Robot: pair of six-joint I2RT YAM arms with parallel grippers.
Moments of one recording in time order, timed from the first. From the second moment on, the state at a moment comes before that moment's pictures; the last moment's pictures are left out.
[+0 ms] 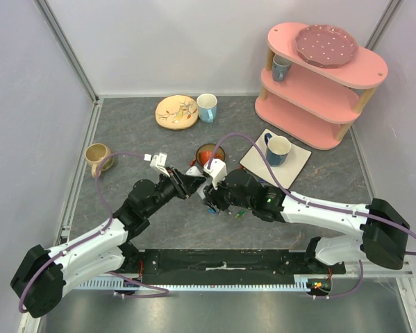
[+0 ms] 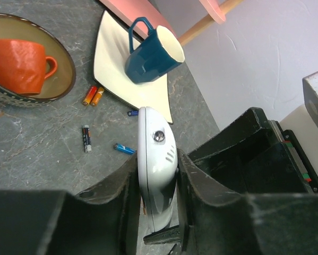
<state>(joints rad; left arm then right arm) -0.71 0.86 0.30 0.50 0.06 -0.81 1.07 1.32 0.81 0.00 0.04 0.14</state>
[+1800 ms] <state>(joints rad) -0.78 1.28 0.19 1.11 -0.31 -0.69 0.90 1.11 0.51 0.27 0.16 0.67</state>
